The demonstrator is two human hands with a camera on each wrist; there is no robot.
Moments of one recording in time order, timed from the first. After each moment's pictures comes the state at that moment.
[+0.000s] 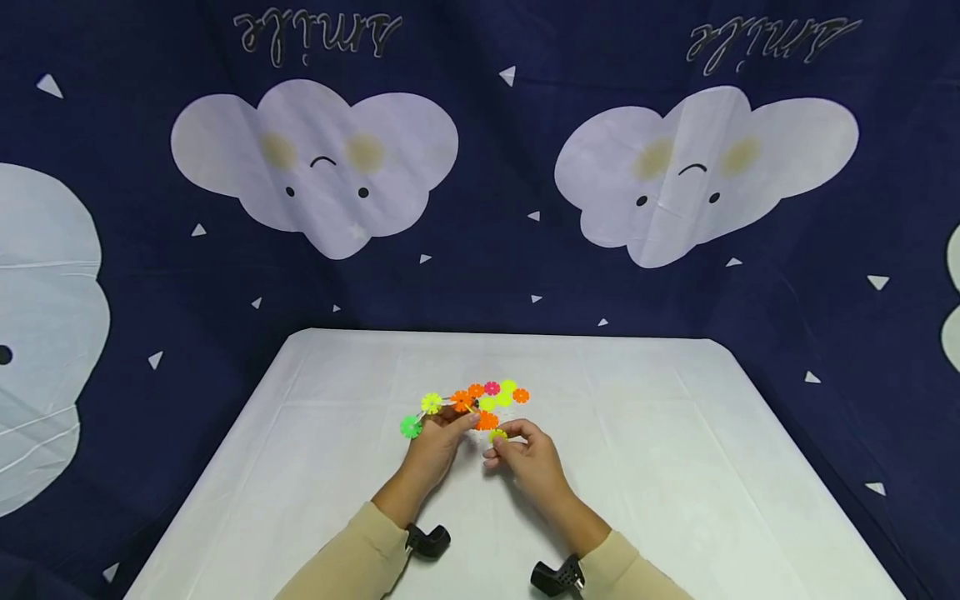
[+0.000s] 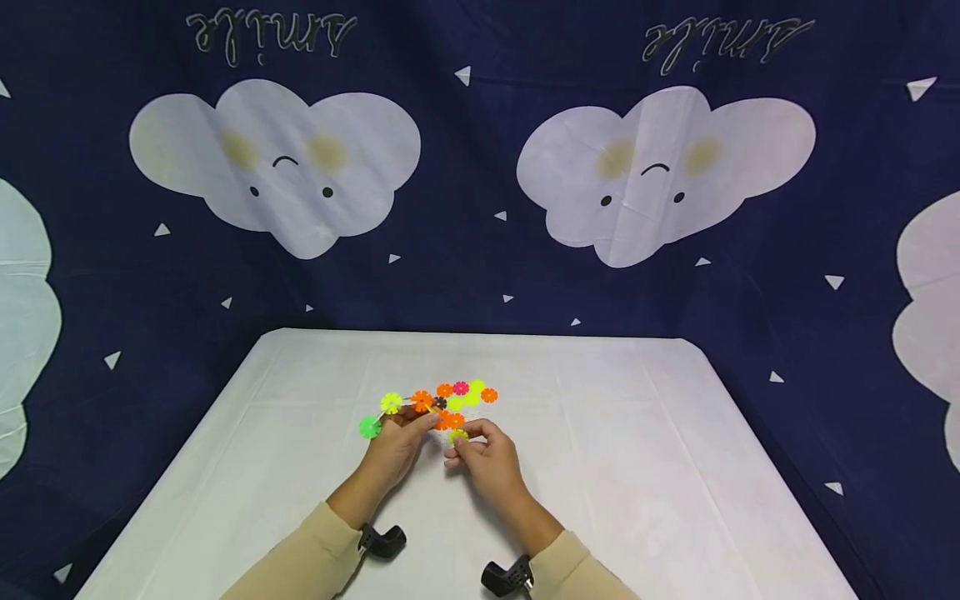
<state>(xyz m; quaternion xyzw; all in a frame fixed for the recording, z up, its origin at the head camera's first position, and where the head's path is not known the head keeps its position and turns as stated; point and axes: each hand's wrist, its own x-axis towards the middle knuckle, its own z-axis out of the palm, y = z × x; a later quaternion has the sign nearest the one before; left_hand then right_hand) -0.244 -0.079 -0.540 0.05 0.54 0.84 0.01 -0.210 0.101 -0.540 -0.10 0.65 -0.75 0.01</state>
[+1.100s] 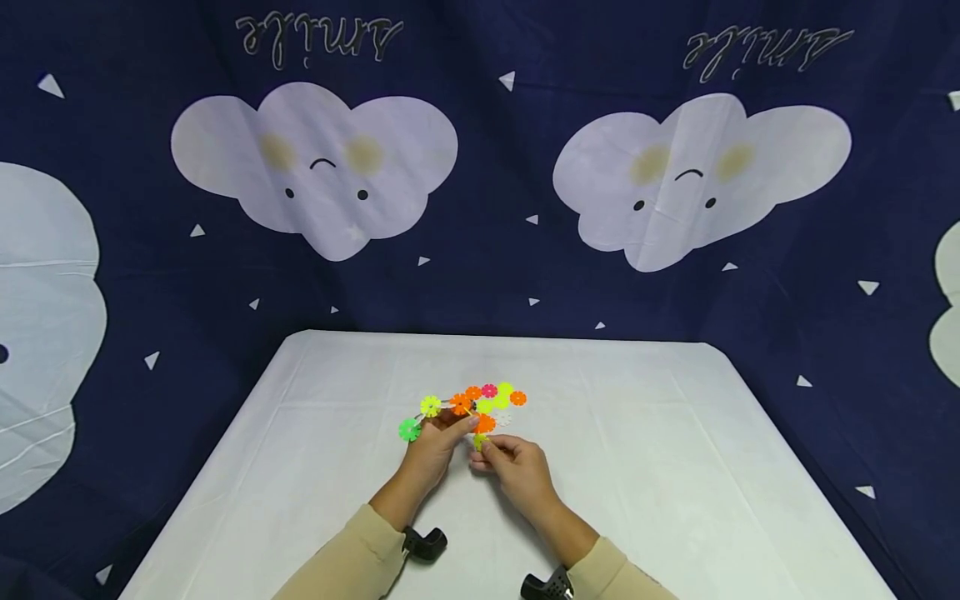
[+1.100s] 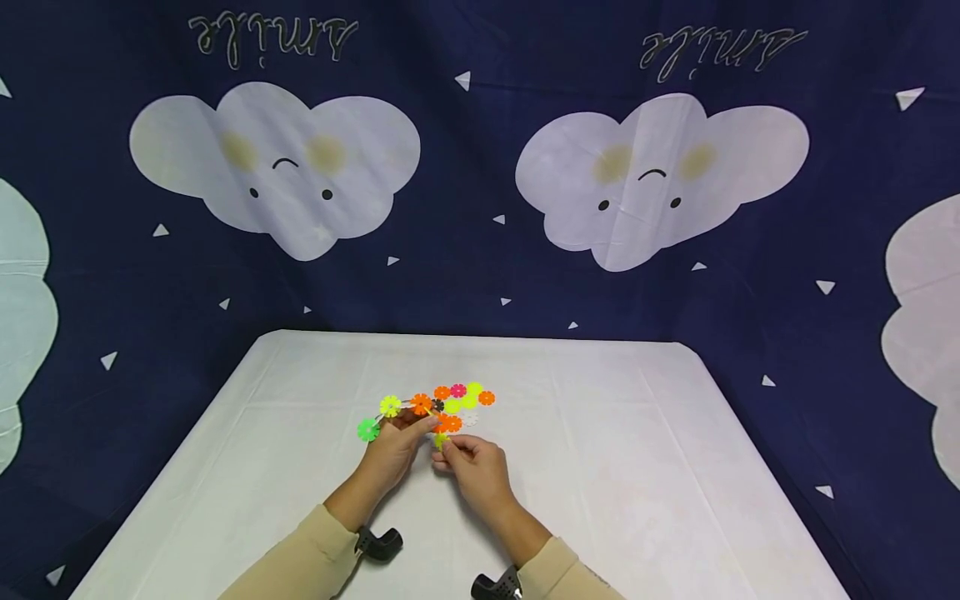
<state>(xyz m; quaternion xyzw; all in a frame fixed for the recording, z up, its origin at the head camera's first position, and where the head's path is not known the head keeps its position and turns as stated) -0.241 -0.078 -0.537 0.03 0.58 0.81 0.00 -0.204 0.087 -0.542 -0.13 0.67 -0.73 0.00</state>
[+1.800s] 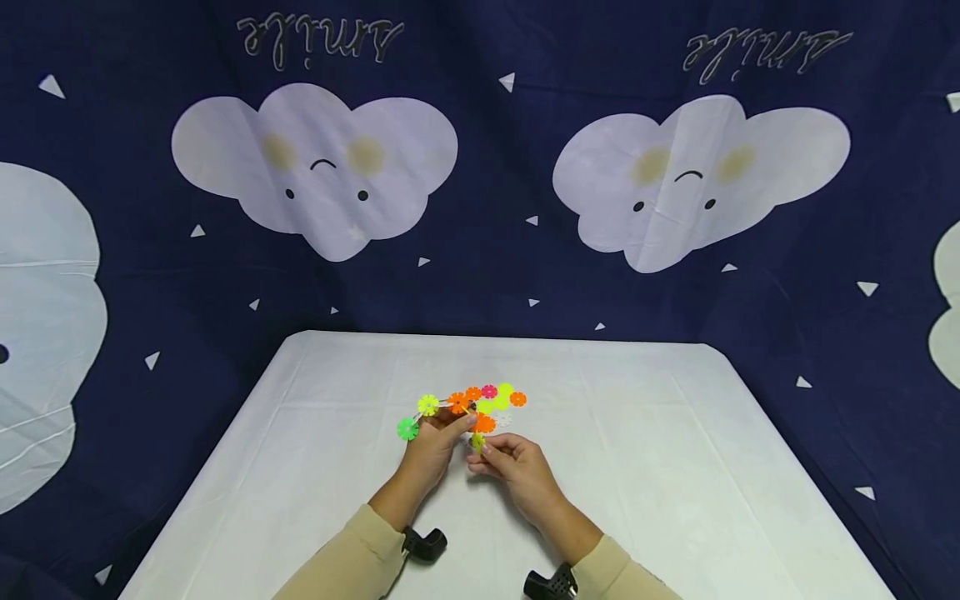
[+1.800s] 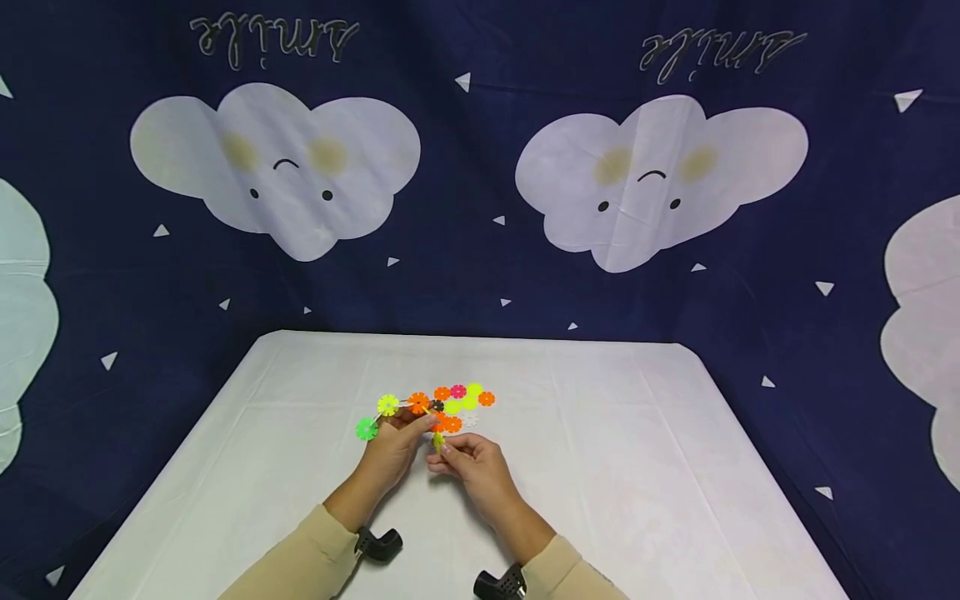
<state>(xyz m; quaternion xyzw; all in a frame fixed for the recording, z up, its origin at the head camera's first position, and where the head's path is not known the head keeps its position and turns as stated) -0.243 -0.078 -0.538 0.02 0.58 0.81 -0.03 -0.207 0.091 -0.545 -0.13 0.57 -0.81 0.08</state>
